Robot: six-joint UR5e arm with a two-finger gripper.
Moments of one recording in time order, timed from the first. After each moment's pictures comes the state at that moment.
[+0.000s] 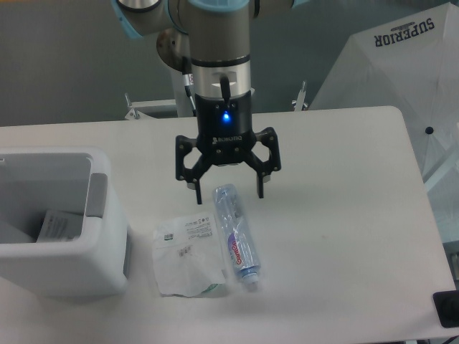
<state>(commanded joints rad) 2.39 -1.73 -1.54 -0.89 1.47 0.27</state>
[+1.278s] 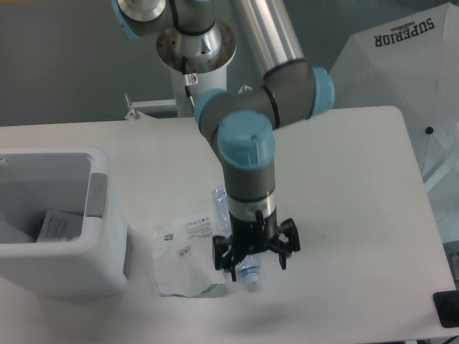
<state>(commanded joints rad) 2.39 -2.12 -1.48 -0.79 1.53 0.10</state>
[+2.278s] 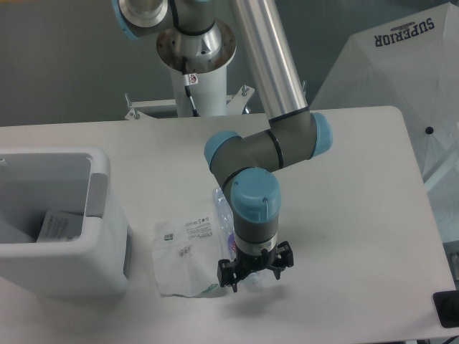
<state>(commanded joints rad) 2.39 -2.22 -1.50 -0.79 1.53 0.10</state>
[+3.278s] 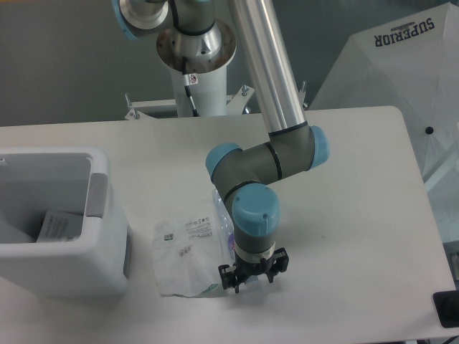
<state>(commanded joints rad) 2.39 -2.24 -1.51 -0.79 1.53 0.10</state>
